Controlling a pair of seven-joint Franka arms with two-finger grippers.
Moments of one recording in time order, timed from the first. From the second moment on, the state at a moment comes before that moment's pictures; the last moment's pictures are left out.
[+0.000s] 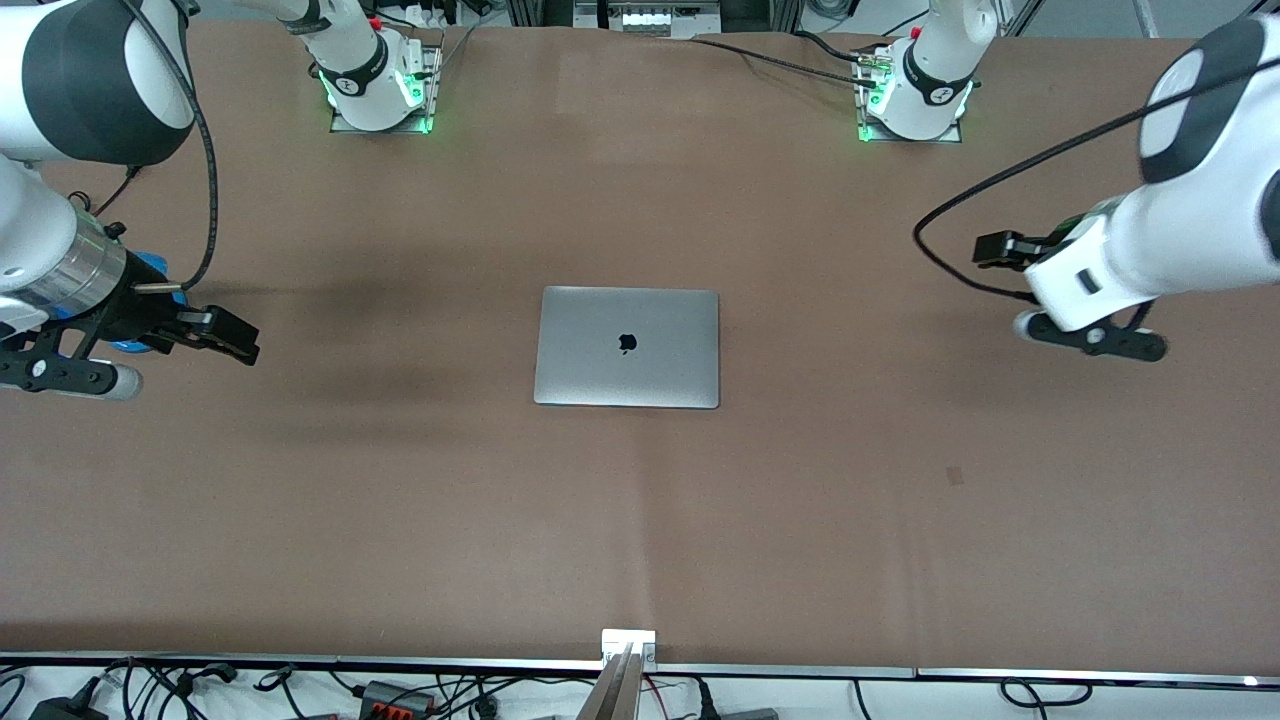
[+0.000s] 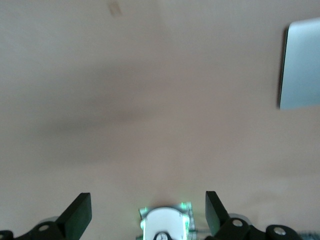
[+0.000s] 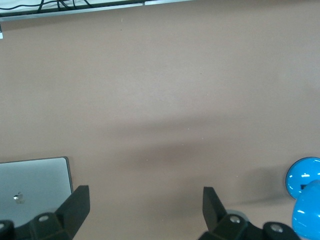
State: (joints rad) left arm 0.04 0.26 -0.21 -1.34 0.06 1.31 -0.03; right arm 0.55 0.34 -0.54 -1.30 0.16 1.65 0.16
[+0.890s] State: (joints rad) left arm 0.05 -0.08 -0.08 -1.75 -0.01 1.65 -0.03; right arm -0.02 0.26 -0.05 -1.29 0.06 1.63 0.04
